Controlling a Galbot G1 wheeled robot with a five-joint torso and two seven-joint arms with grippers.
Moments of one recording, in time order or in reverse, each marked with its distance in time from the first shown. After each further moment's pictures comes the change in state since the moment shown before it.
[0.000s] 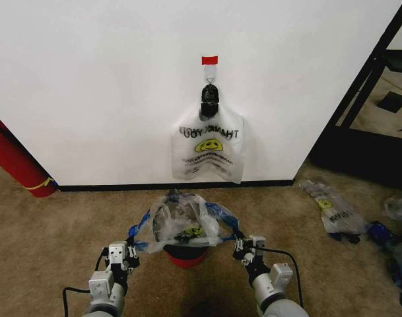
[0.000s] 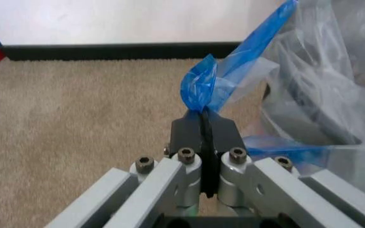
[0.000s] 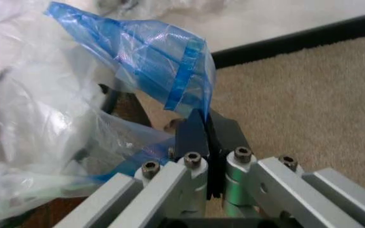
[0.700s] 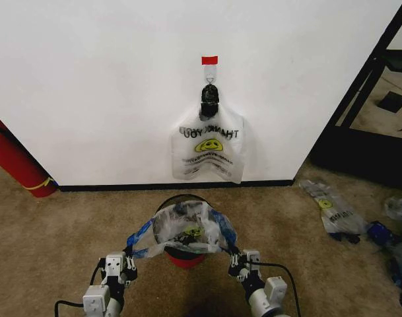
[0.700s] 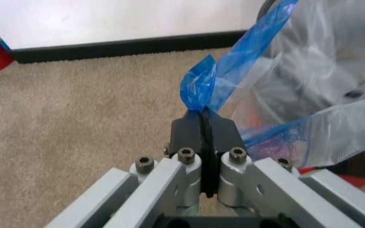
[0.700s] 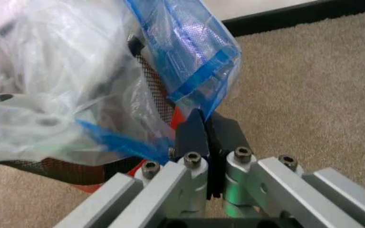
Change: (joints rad) left arm 0.120 0.044 -0.024 -0.071 0.056 0.013 -0.012; right arm -0.062 -0.029 -0.053 0.021 -0.049 -0.022 -0.005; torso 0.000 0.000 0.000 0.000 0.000
